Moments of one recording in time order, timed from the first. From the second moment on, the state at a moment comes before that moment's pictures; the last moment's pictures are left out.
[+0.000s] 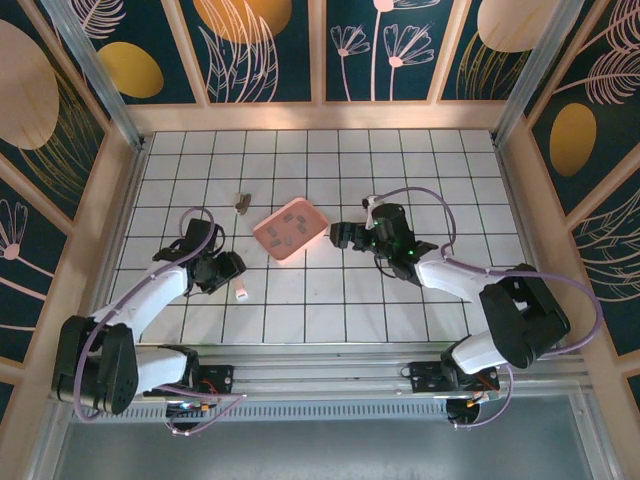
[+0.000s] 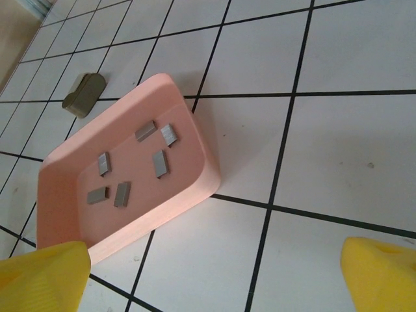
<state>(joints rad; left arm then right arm) -0.23 1.24 0.65 -0.59 0.14 -0.79 0.61 1.45 0.70 0.18 -0.06 0.49</state>
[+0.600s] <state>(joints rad) -0.24 1.33 0.69 -0.61 0.14 -0.71 0.62 1.46 0.72 0.18 -0.06 0.50</state>
